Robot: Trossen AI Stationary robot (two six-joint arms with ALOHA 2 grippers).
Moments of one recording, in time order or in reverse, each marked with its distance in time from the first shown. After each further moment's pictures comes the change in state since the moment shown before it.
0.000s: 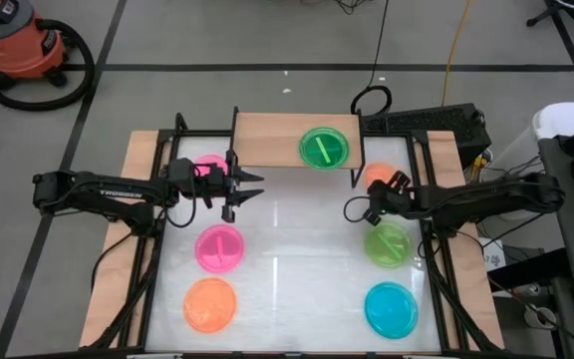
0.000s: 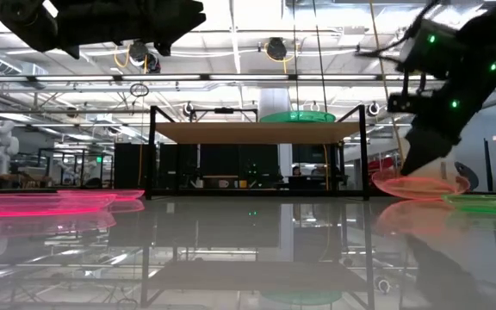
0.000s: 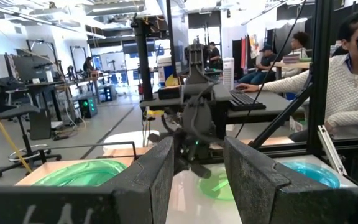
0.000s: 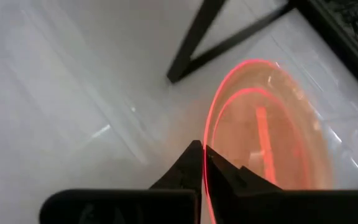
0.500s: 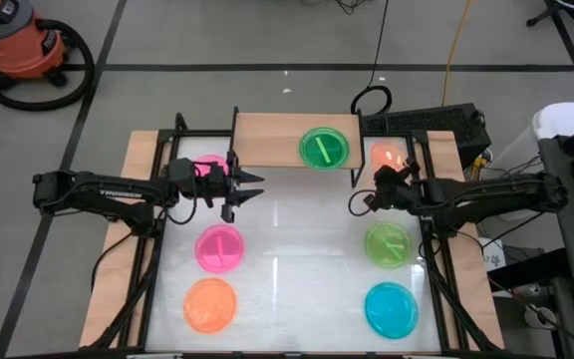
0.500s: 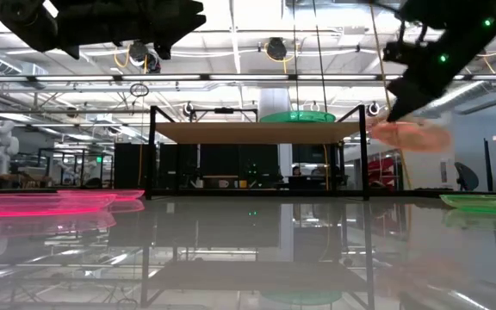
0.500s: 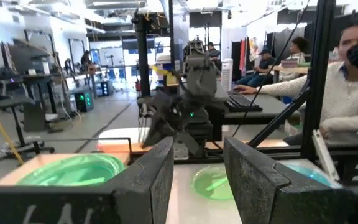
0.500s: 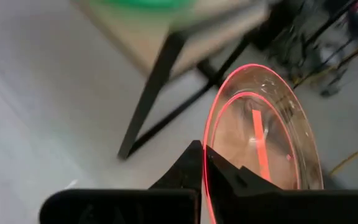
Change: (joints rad) left arm 0.000 0.000 0.000 -0.006 0.000 -0.064; right arm 0.057 -0.098 0.205 -0.200 0.268 0.017
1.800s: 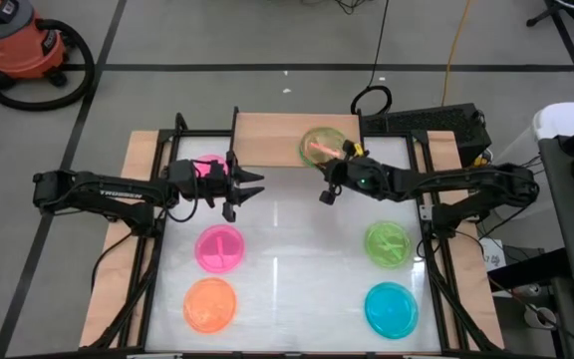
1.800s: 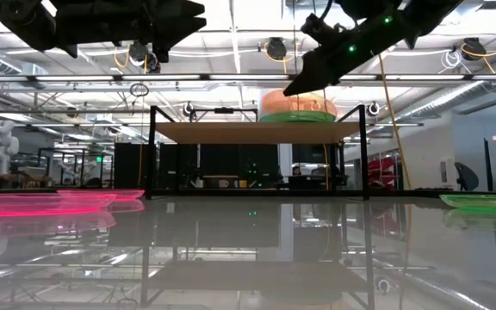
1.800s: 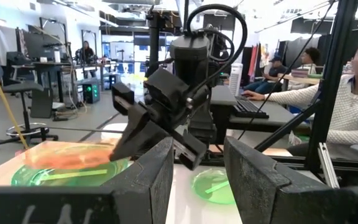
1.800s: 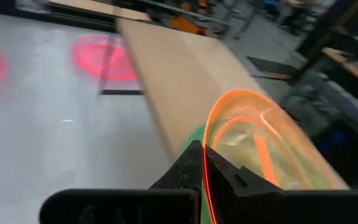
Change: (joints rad) left arm -0.017 0.000 0.000 -0.002 -0.069 -0.067; right arm -0.145 0.416 0.174 0.880 -0.434 -0.662
